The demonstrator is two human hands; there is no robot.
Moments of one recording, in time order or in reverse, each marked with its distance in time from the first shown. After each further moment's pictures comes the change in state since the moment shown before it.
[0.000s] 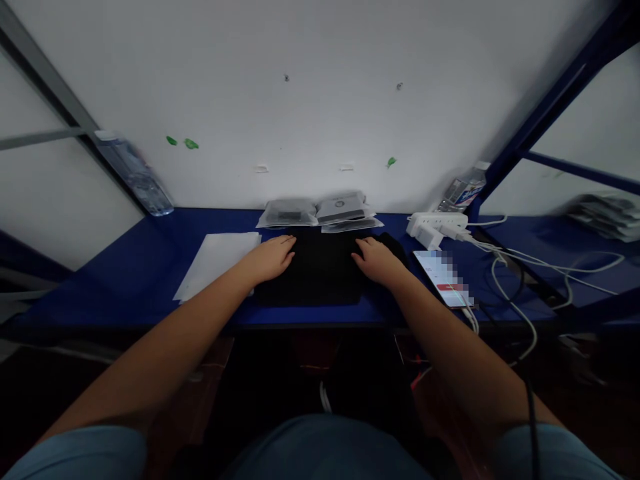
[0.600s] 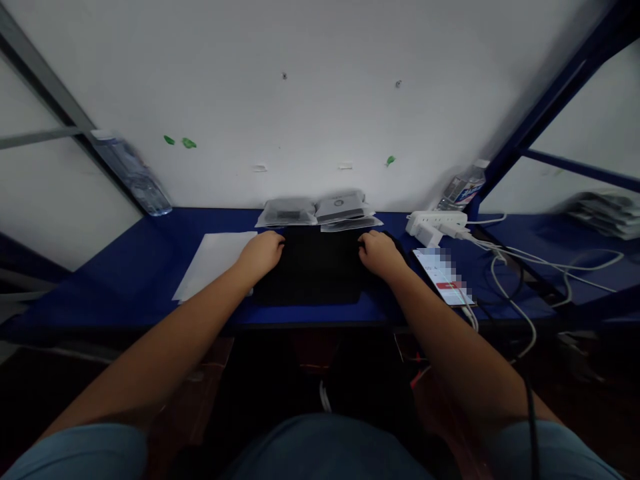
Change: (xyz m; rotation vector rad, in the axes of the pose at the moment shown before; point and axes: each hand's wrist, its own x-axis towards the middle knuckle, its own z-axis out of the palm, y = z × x) left_hand 0.007 -0.005 -0.004 0.011 0.058 -0.273; right_hand 0.010 0.009 0.002 -0.076 0.172 0.004
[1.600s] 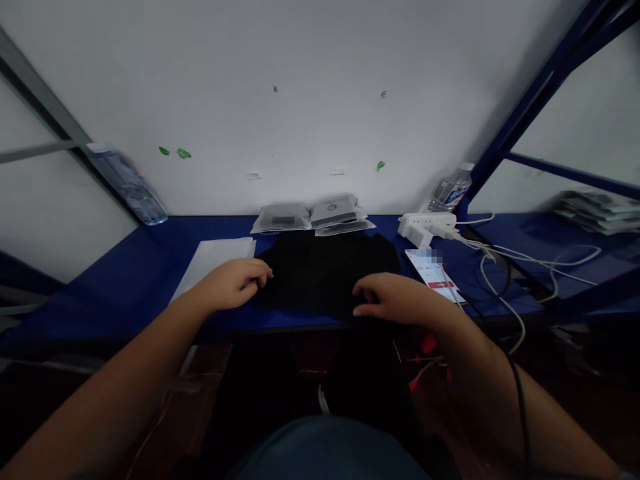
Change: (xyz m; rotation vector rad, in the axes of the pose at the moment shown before) left_hand -0.073 -0.019 -0.051 -0.352 -0.102 0.439; right_hand -0.087 -0.016 -0.083 0.309 -0.457 -0.275
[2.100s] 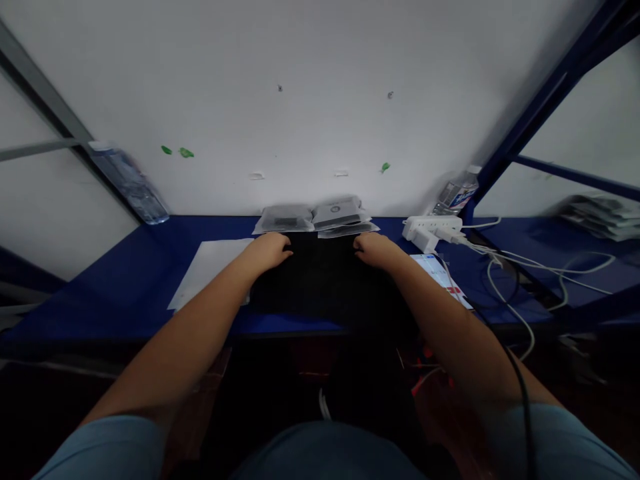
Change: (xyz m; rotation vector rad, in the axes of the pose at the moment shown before) left_hand 0.103 -0.028 0.022 0.319 -0.039 -0.343; right_hand 0.115 0.066 -0.009 -0.326 0.140 0.218
